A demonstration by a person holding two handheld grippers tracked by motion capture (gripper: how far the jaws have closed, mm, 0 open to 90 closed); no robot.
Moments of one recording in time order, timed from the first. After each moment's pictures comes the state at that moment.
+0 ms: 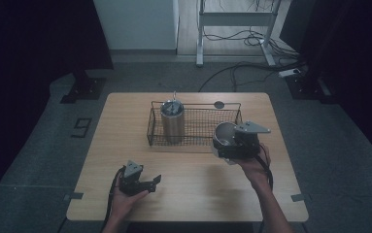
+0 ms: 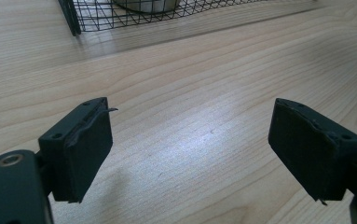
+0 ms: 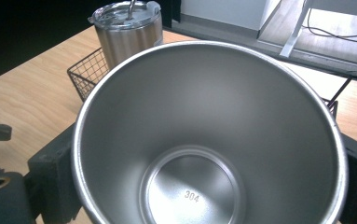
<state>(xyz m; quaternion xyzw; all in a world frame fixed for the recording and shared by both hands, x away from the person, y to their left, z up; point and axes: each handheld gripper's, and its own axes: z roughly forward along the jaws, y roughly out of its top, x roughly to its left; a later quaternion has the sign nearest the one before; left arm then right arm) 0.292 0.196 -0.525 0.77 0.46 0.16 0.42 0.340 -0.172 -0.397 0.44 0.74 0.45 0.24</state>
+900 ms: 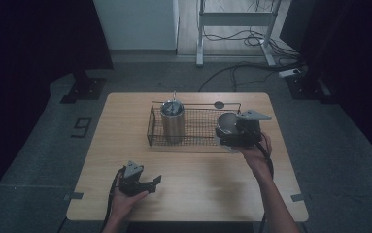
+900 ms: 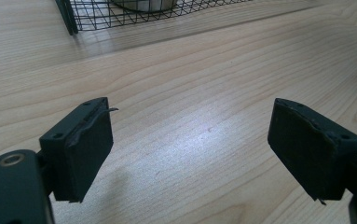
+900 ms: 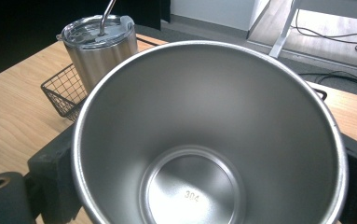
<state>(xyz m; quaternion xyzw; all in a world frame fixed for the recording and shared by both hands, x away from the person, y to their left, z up) 0.291 0.195 -0.525 0.77 0.46 0.16 0.42 0.370 -0.179 -0.386 0.45 0.74 0.44 0.25</state>
